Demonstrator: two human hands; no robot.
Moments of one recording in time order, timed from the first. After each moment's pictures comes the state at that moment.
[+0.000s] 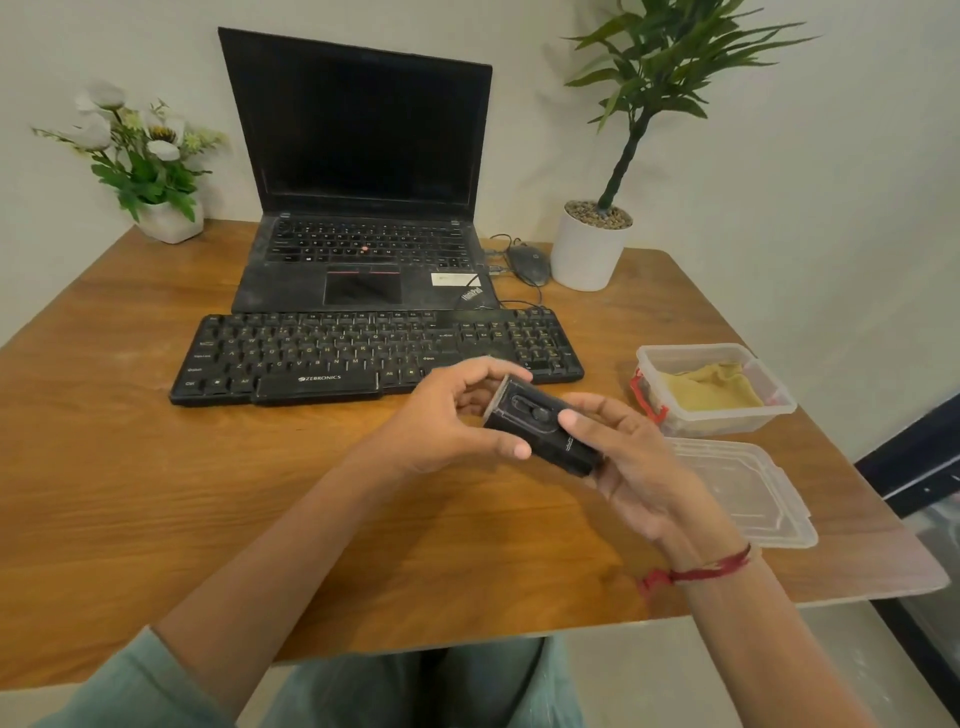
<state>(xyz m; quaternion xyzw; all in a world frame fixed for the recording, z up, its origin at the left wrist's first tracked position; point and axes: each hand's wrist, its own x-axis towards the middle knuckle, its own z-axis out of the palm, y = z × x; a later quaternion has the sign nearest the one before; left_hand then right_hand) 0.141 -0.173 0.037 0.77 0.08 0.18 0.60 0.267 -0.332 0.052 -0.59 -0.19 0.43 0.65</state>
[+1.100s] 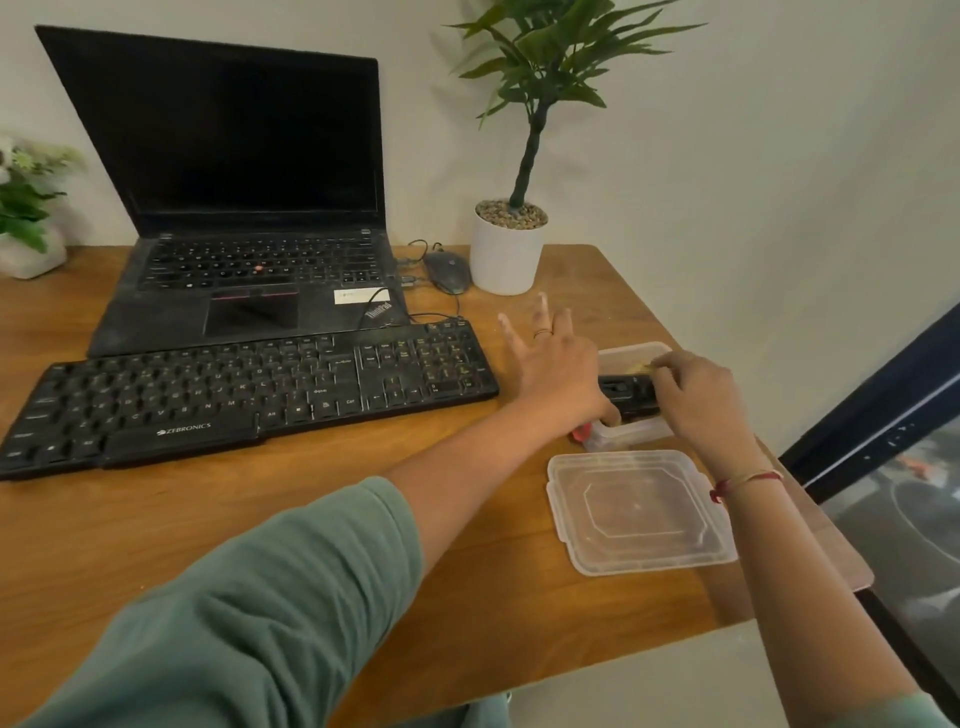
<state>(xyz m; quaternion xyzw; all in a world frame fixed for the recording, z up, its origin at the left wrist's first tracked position) 0.363 -0.257 0.060 0.97 0.23 0.05 0.10 0.448 -0.383 0.046 -0.92 -0.30 -0.06 0.25</state>
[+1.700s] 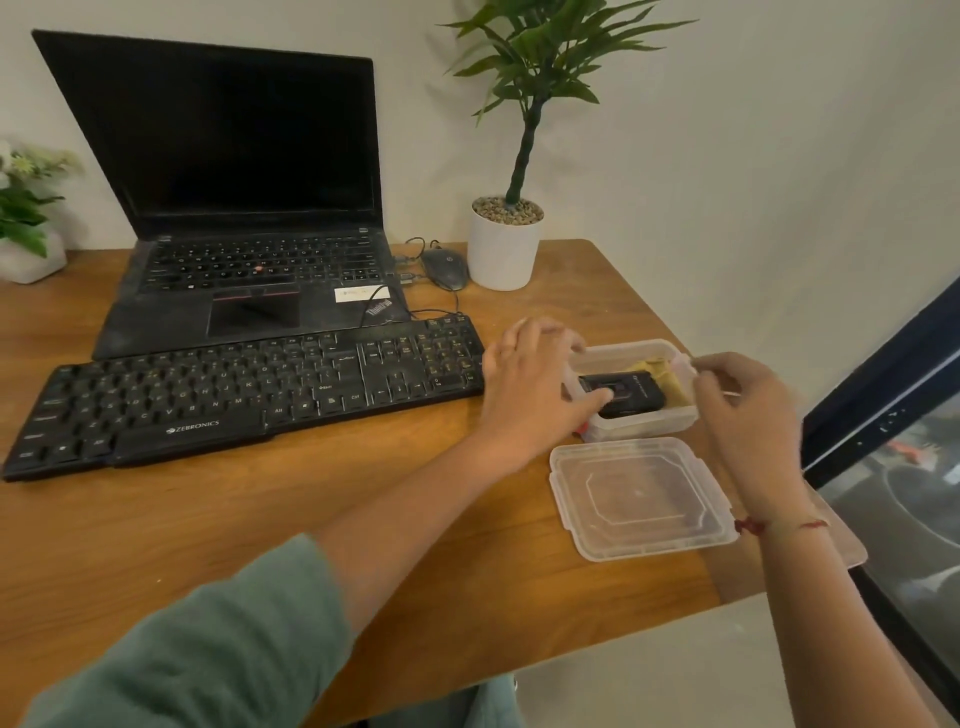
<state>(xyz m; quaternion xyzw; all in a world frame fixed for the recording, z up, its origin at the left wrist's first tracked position) 0.311 -0.251 0.040 0.92 0.17 0.24 0.27 0.408 -0.419 0.058 -0.88 -0.26 -0.14 0.38</state>
